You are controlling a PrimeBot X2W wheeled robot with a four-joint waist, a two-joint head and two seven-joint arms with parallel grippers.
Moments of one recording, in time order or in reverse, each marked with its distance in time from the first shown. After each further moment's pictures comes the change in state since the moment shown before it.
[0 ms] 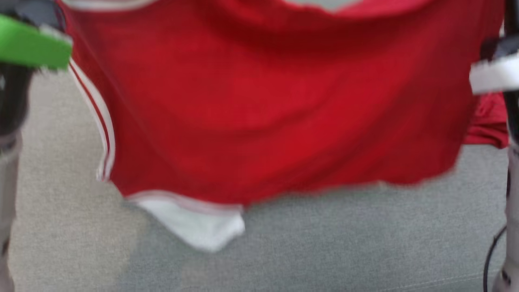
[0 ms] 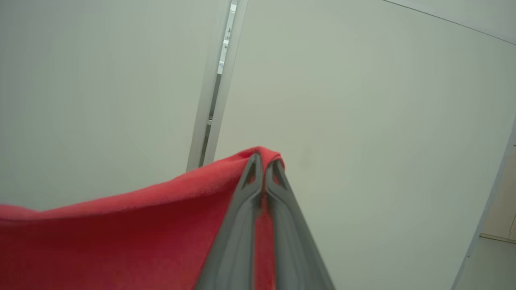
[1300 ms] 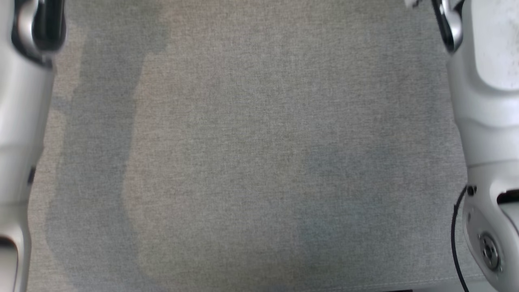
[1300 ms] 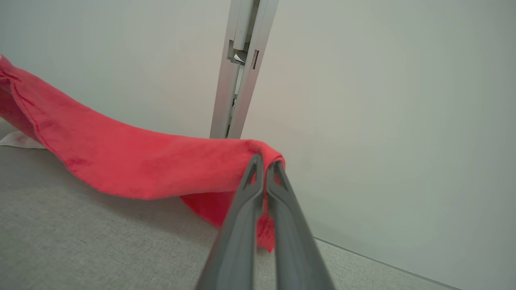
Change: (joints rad) left arm -0.354 -0.101 -0.233 0.668 -0.043 -0.070 -0.444; right arm -0.551 0.125 0.054 0.918 -0.323 0.000 -0.421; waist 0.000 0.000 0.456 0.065
